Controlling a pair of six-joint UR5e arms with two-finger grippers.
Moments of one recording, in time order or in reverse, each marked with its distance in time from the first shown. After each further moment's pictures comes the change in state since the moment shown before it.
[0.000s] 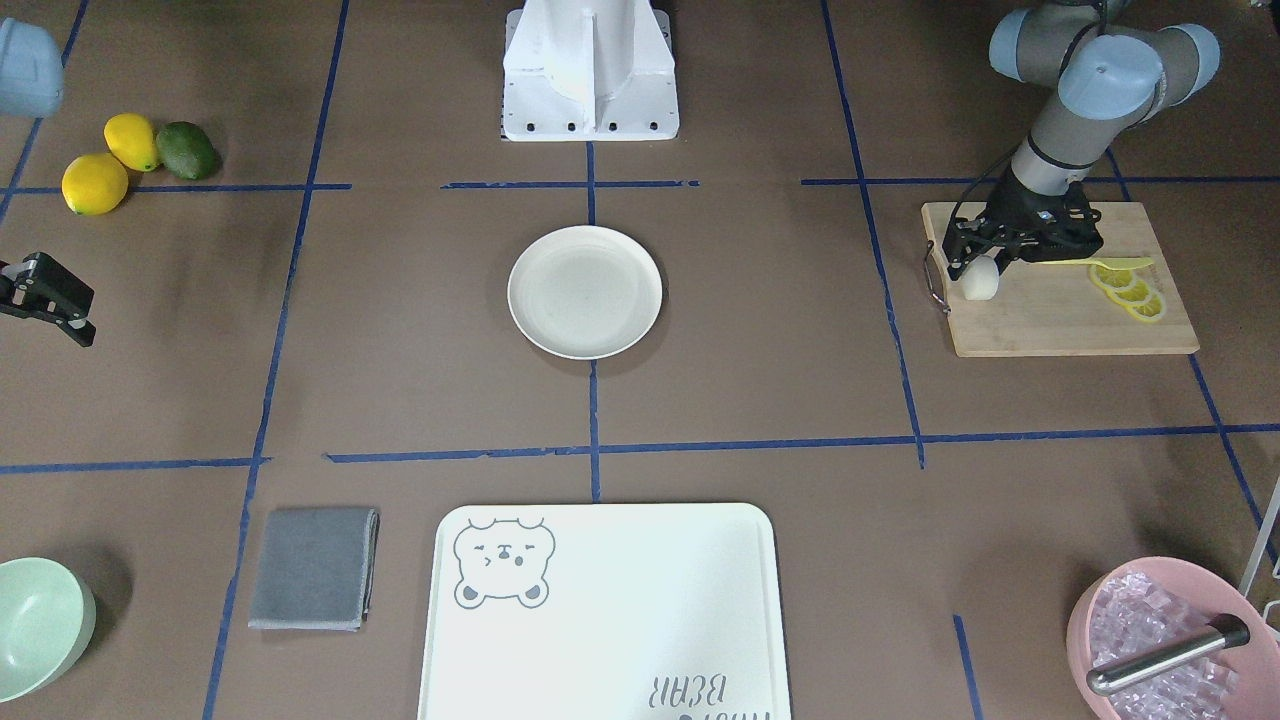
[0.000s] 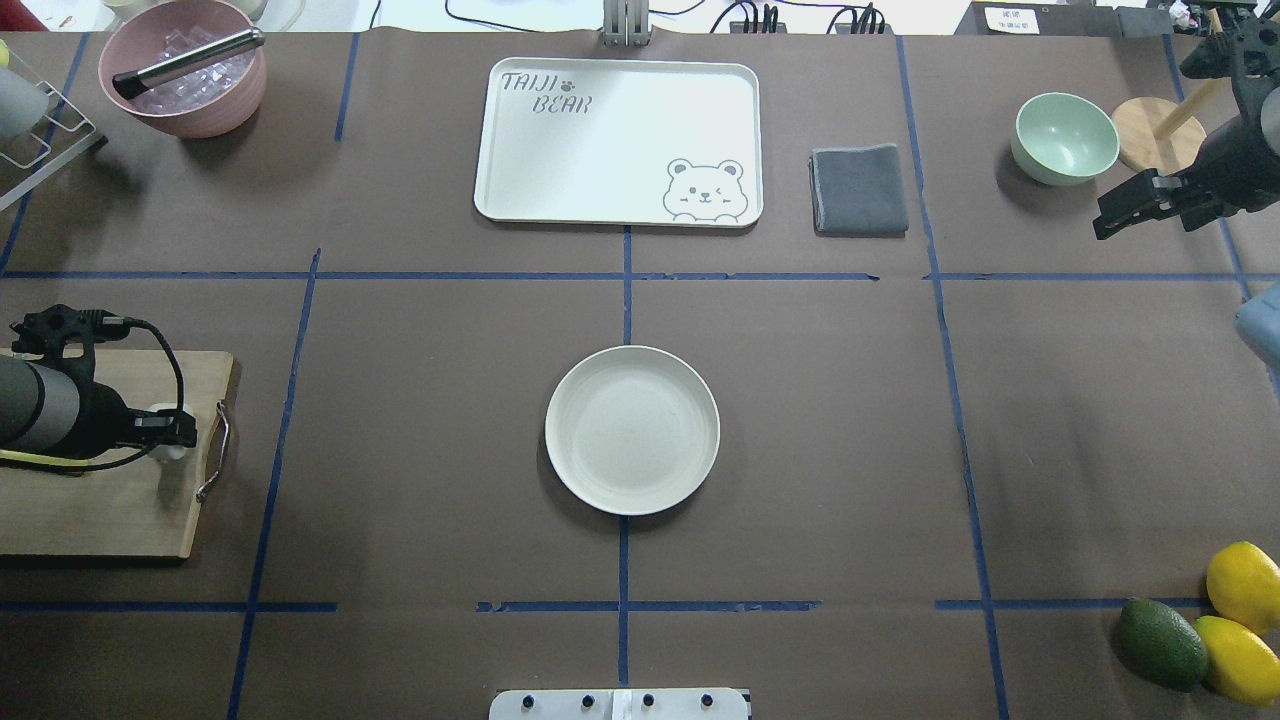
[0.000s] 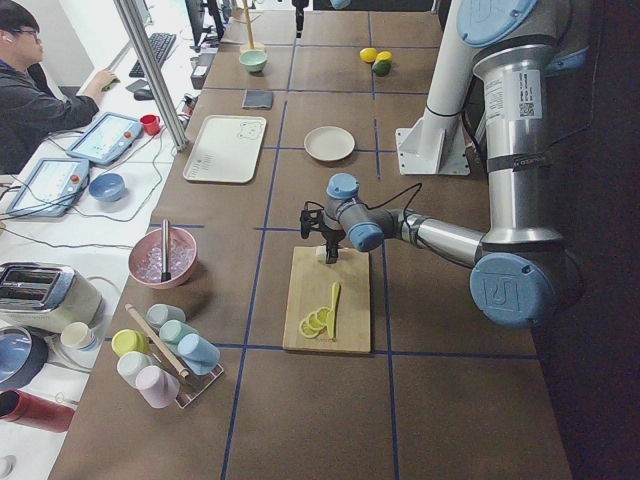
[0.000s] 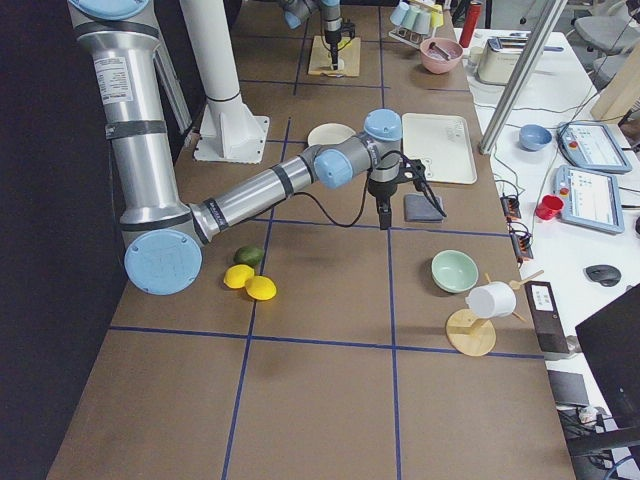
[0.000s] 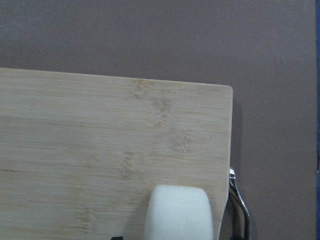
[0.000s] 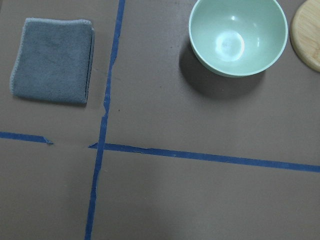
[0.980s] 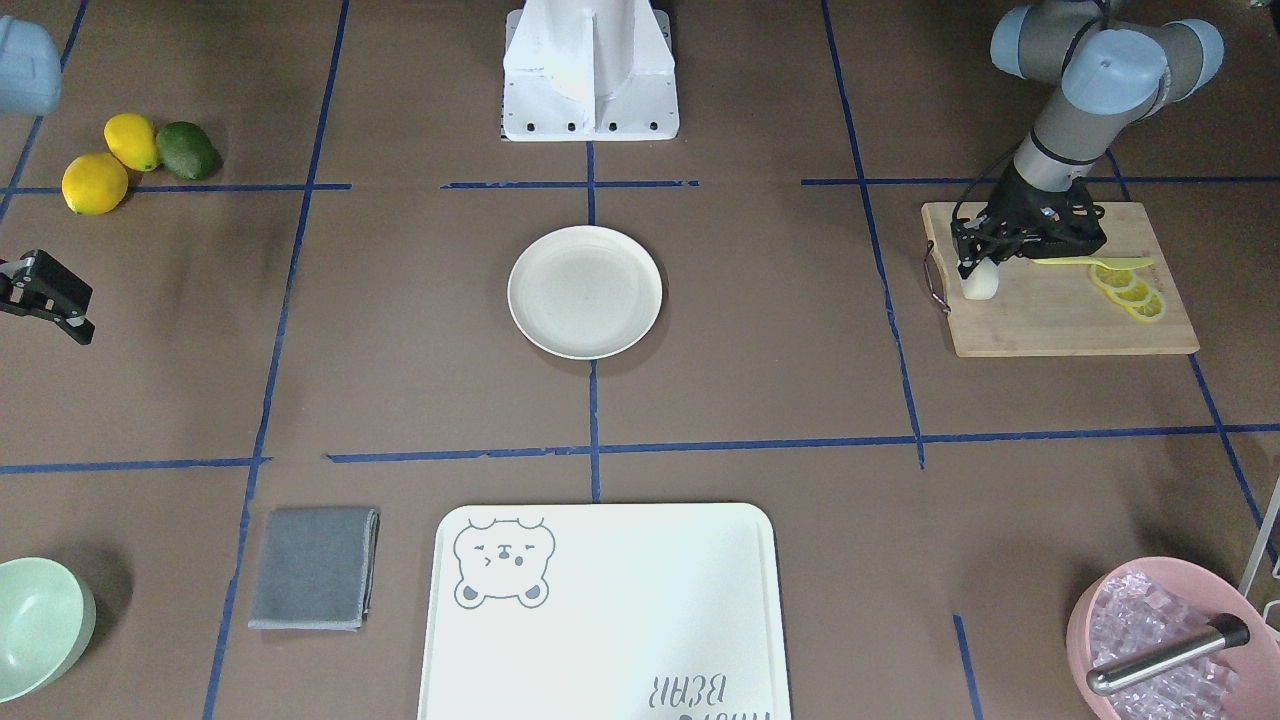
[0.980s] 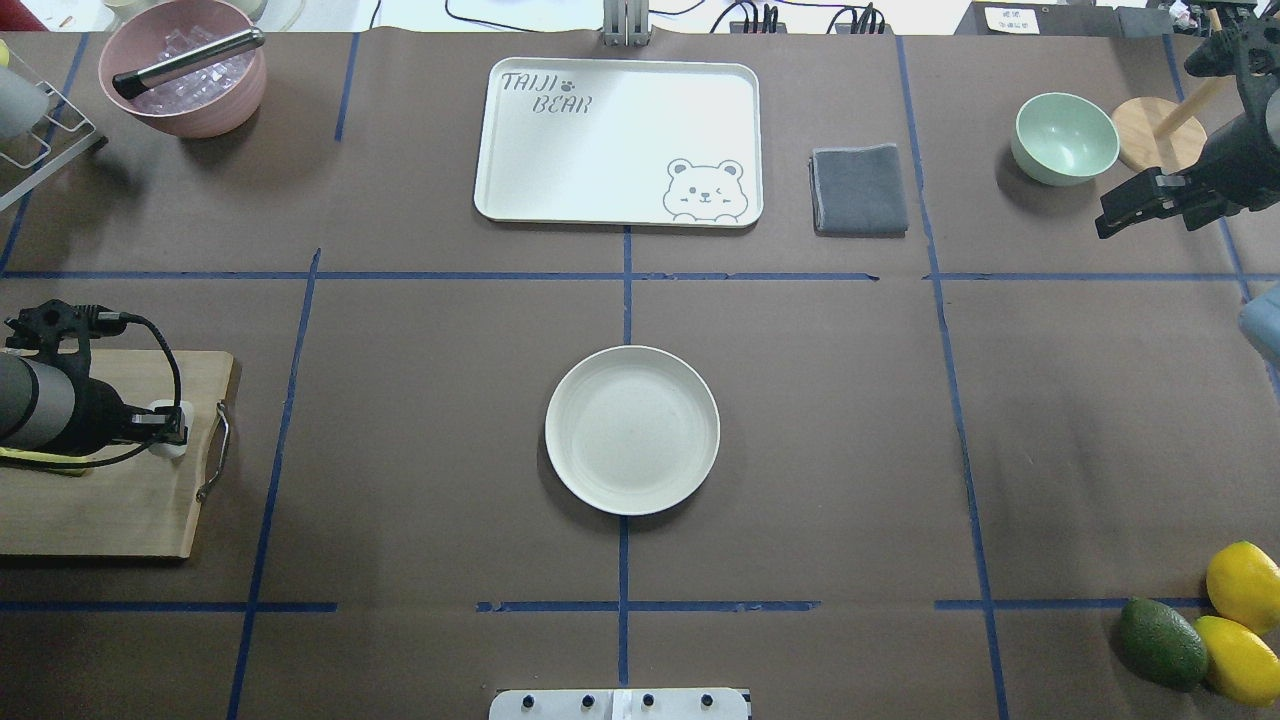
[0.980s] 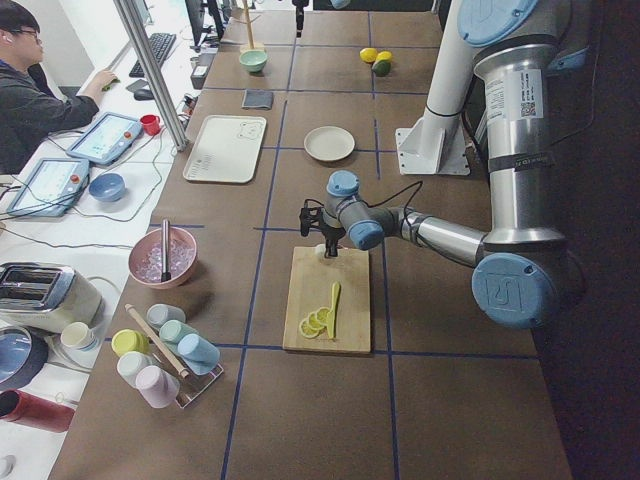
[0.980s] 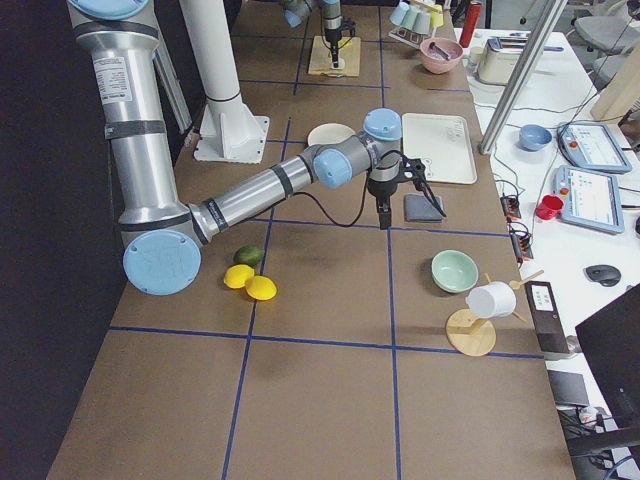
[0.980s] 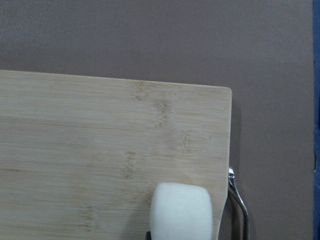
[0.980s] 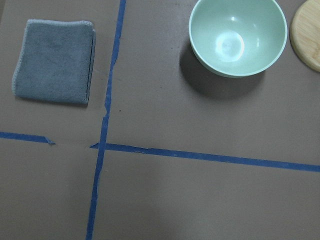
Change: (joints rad) left arm -0.011 0.001 -0.031 0.019 -0.007 0.004; right arm 0.007 -0.002 0.004 0.000 0.008 0.000
